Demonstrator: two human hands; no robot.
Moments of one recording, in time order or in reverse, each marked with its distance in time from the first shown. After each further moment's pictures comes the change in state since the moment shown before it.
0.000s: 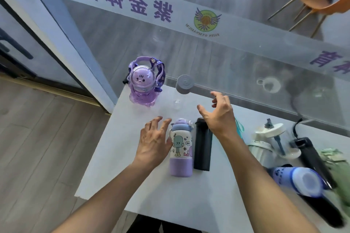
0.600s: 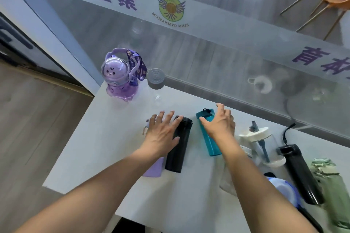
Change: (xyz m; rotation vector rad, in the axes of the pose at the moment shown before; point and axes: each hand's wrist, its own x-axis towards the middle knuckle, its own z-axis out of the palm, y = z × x) left_hand 0.050 0.100 0.065 0.302 -0.149 0.106; right_hand 0.033 0.122 -0.023 -0.323 -0.292 0.294
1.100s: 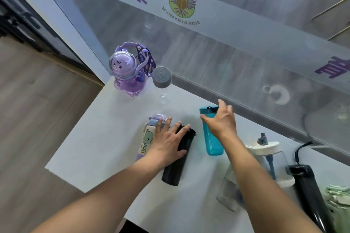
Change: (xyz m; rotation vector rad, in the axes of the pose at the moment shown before) left_hand -0.001 0.029 0.021 -0.004 -0.068 -0.060; right_hand 0.038 -0.006 0.000 0.159 -0.047 -0.186
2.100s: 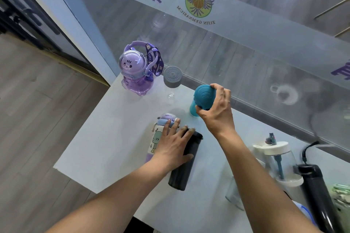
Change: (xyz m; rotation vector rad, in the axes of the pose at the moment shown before) left_hand -0.014 -0.015 0.009 -0.053 0.045 0.068; right_hand -0.021 -0.057 0.004 0.201 0.171 -0.358
